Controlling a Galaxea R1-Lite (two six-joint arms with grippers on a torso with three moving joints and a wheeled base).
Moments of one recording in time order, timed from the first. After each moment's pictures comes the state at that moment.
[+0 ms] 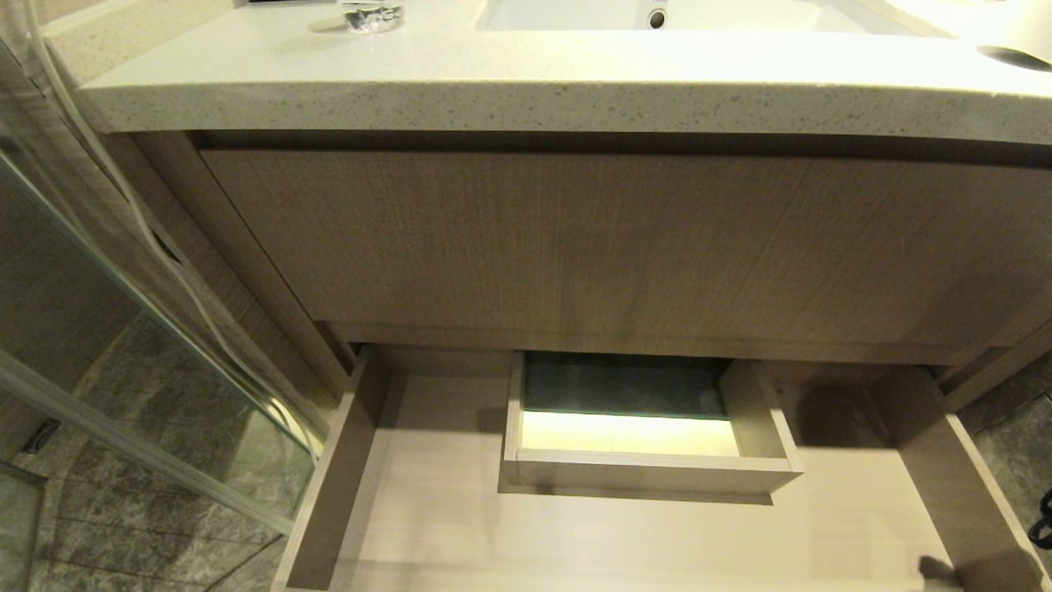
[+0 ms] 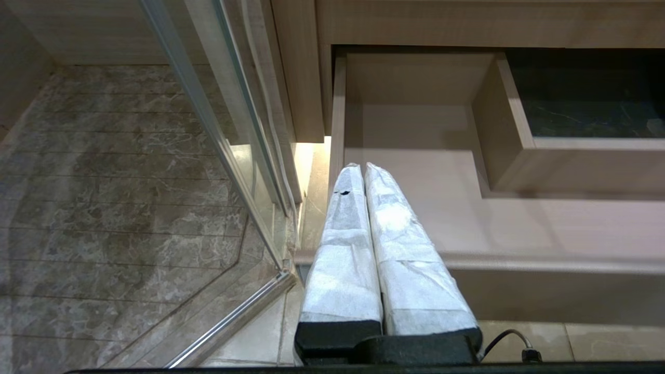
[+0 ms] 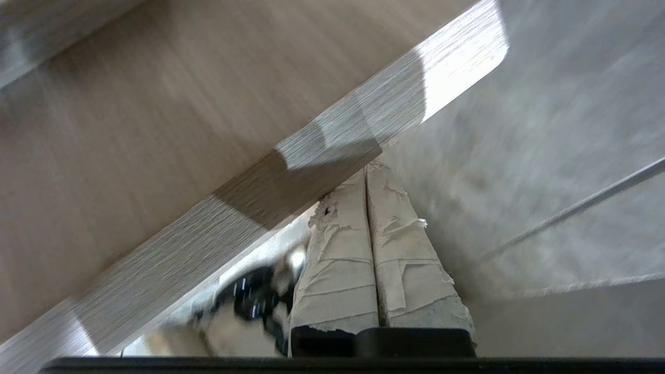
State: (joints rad) left arm 0.00 0.00 0.00 0.00 0.00 0.00; right arm -0.65 2.03 -0.67 0.01 -0.53 -0.30
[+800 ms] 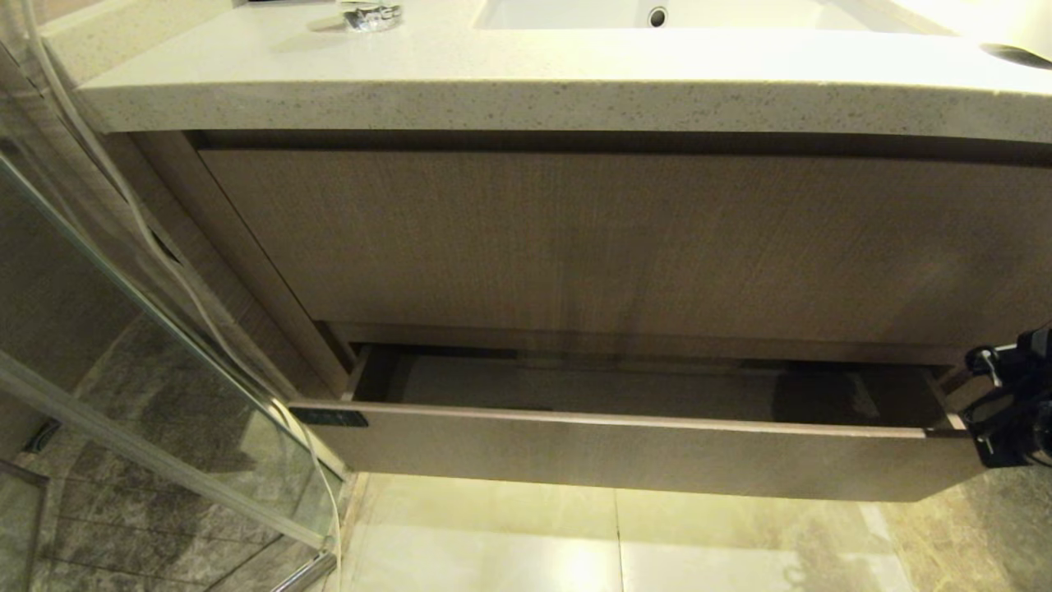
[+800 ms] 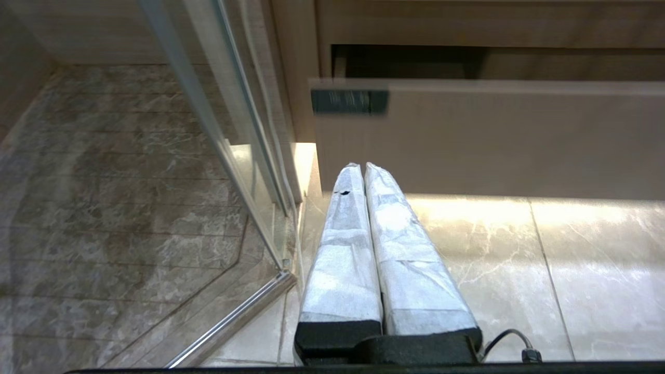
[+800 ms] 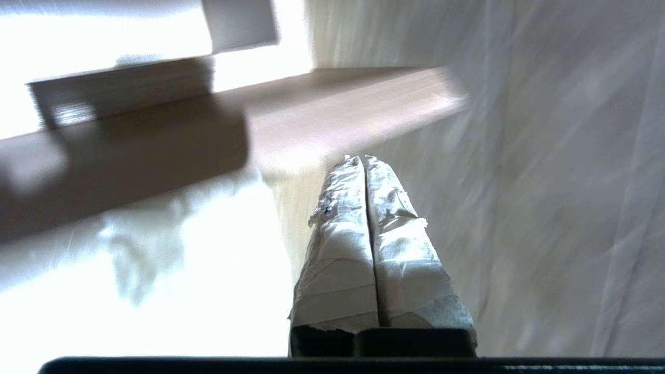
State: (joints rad) left arm 0.00 0.00 0.00 0.00 0.00 0.00; right arm -0.43 1.94 -0.73 -0.57 -0.40 -0.42
